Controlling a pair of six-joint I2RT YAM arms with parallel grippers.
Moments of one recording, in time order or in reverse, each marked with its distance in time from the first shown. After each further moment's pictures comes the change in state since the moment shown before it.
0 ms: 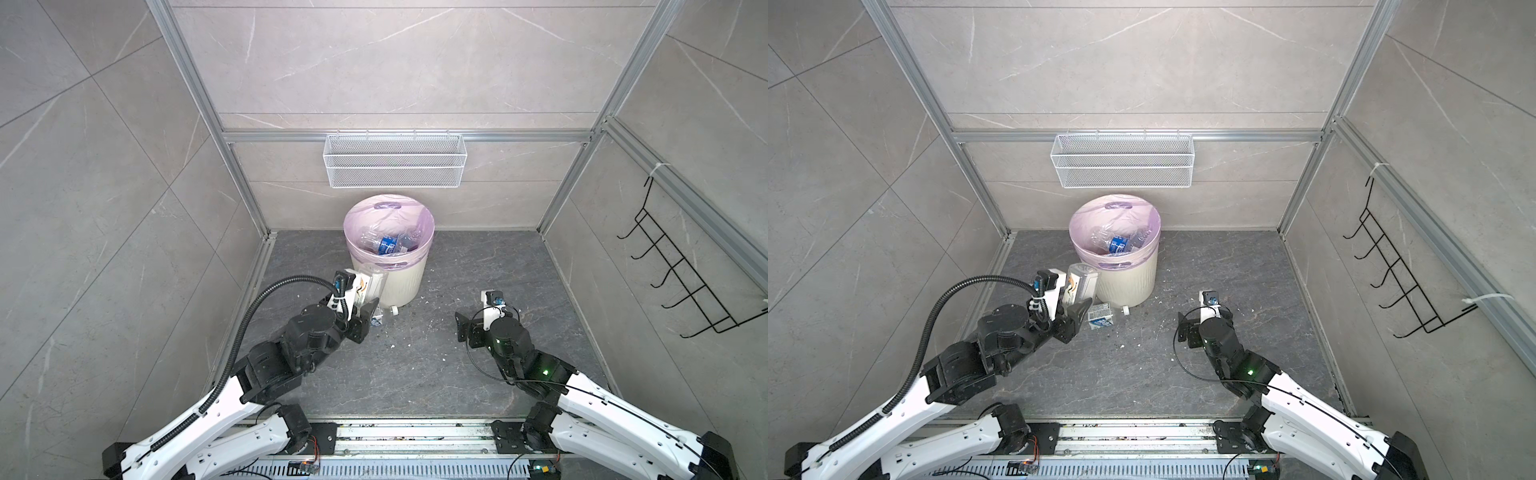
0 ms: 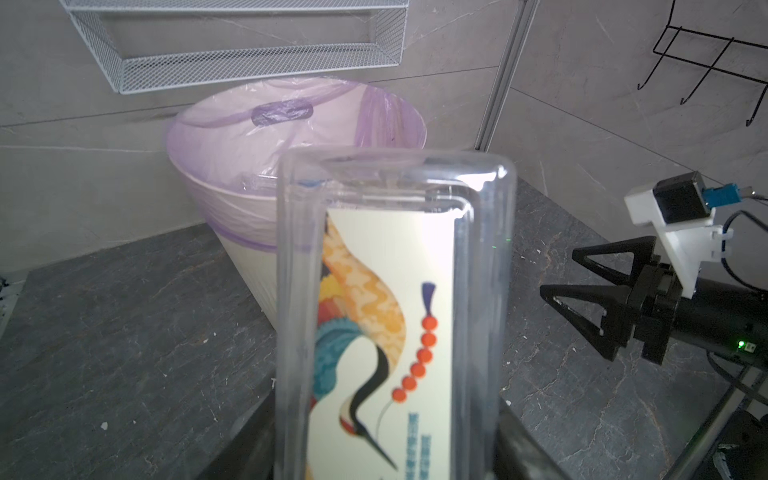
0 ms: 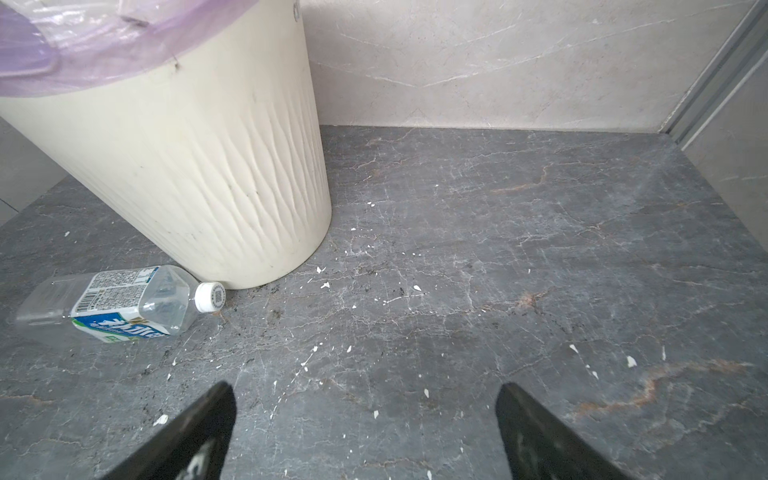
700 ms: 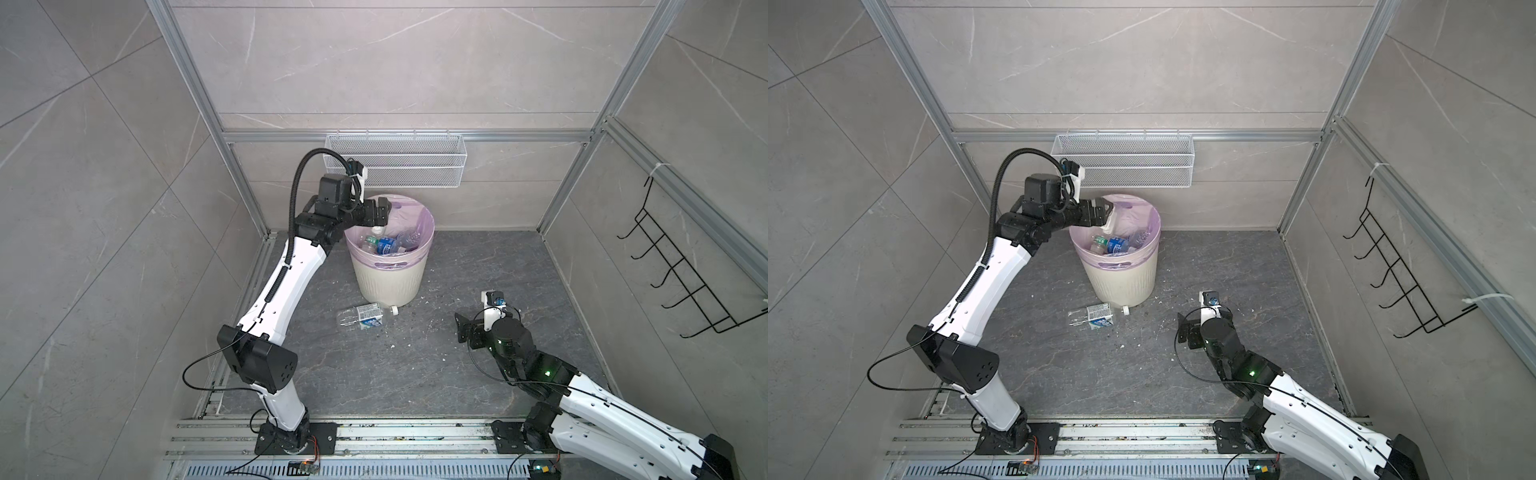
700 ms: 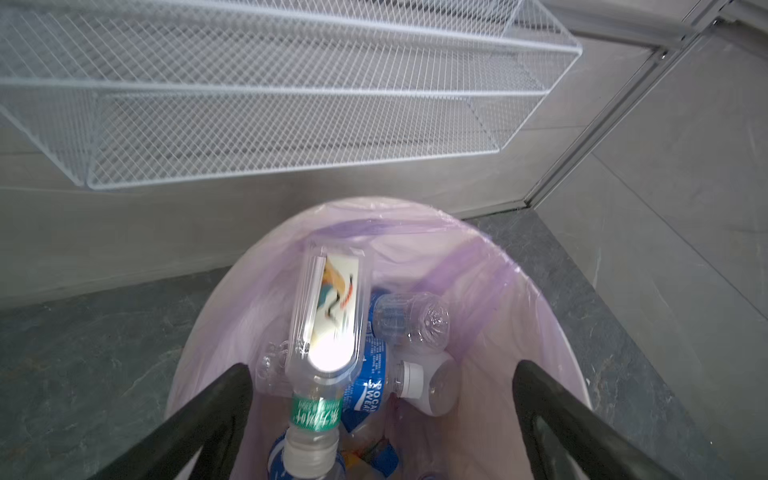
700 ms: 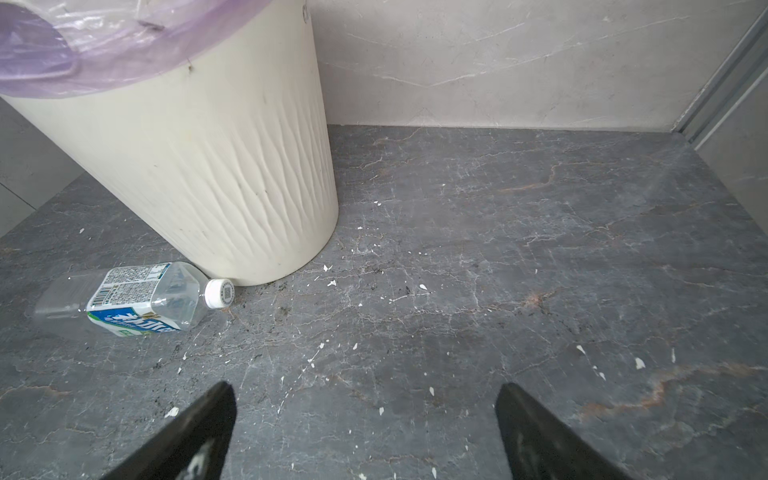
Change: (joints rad) left arm 0.555 0.887 0.889 -0.138 0.513 -0.021; right arm 0.000 -0.013 0.002 -0.011 -0.018 0.000
